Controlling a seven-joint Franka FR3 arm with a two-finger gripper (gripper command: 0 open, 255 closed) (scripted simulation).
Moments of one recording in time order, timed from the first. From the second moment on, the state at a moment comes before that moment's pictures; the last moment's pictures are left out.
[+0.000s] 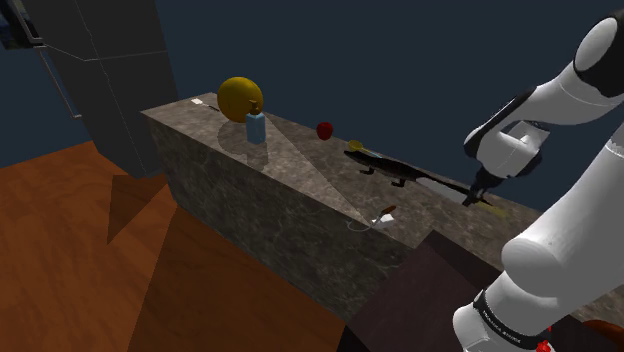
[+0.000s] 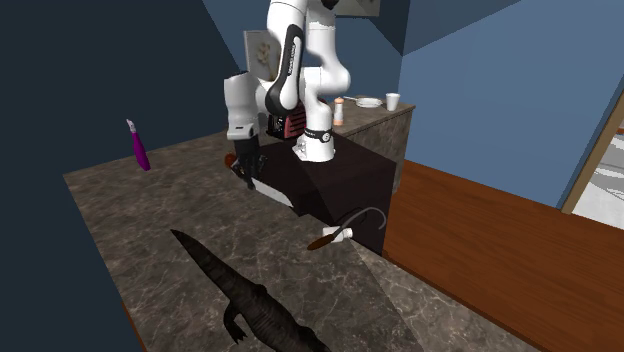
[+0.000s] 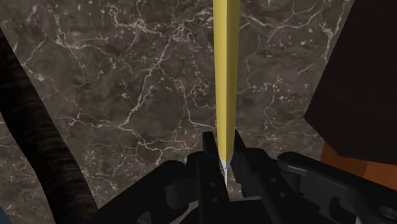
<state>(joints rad) -0.48 0.08 -0.59 -2.61 0.42 2.74 -1.69</state>
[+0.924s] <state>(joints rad) -0.84 -0.24 -0.77 -2.91 -0.04 2.77 -1.79</state>
